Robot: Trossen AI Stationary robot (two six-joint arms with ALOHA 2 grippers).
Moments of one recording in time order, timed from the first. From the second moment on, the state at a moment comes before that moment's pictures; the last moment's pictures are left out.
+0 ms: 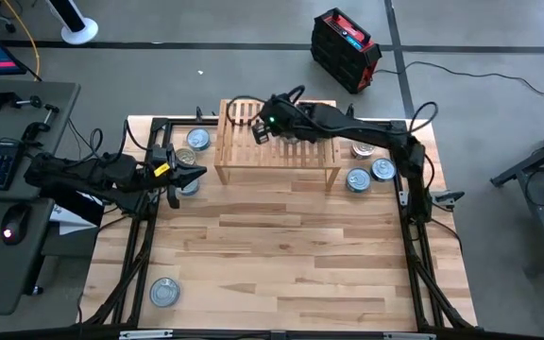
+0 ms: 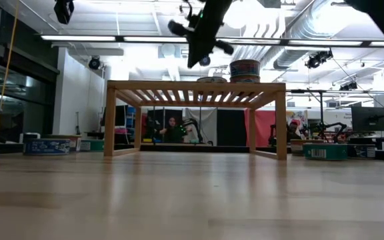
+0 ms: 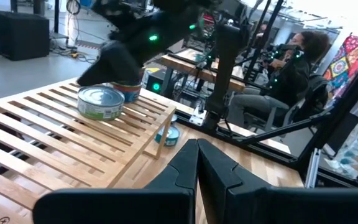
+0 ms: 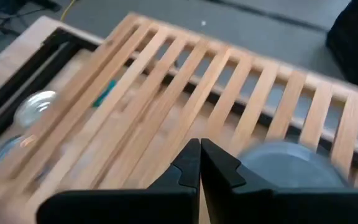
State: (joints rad) left arm -0.19 0.55 0.67 -0.22 -0.46 -0.32; right arm -0.28 2.03 2.08 -0.90 0.45 0.65
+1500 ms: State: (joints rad) left arm -0.18 0.55 0.67 -0.26 -0.48 -0.48; right arm -0.32 2.08 2.08 -0.92 0.35 -0.25
